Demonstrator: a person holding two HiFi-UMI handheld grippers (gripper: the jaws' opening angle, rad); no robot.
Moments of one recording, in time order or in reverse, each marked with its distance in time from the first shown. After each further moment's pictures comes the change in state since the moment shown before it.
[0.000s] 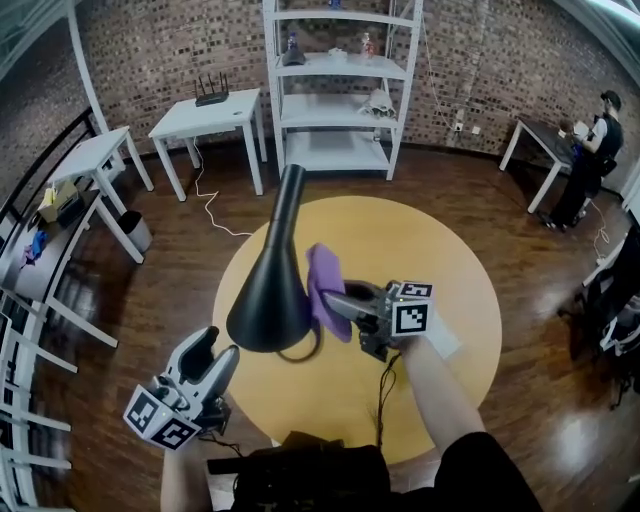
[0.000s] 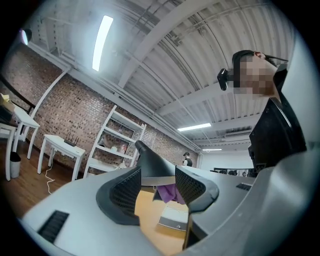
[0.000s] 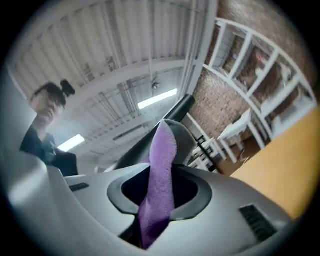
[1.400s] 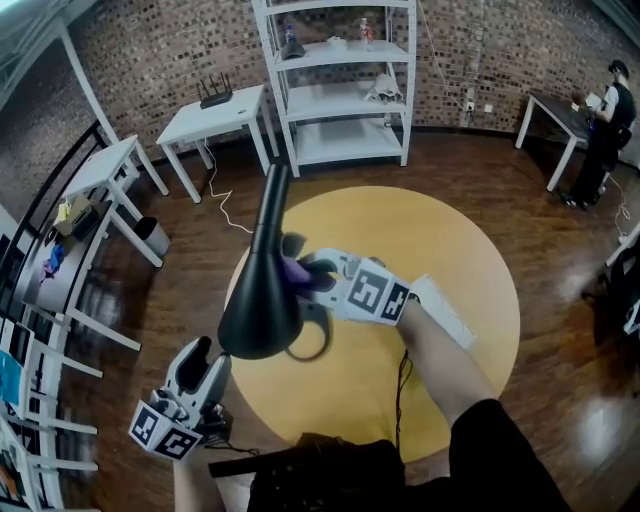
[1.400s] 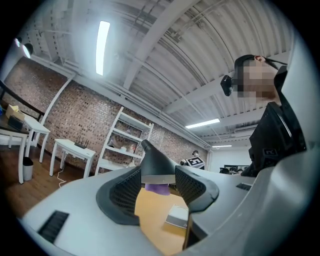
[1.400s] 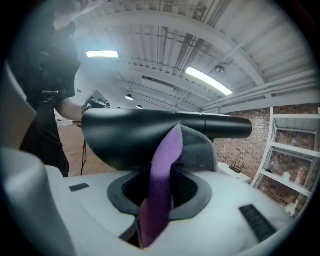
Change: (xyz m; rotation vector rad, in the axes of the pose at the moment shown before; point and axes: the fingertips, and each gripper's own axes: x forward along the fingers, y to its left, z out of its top) left arm -0.005 -0.004 0.003 0.030 0.008 0.114; right arm 0.056 -0.006 0.001 -0.867 0.401 -0.097
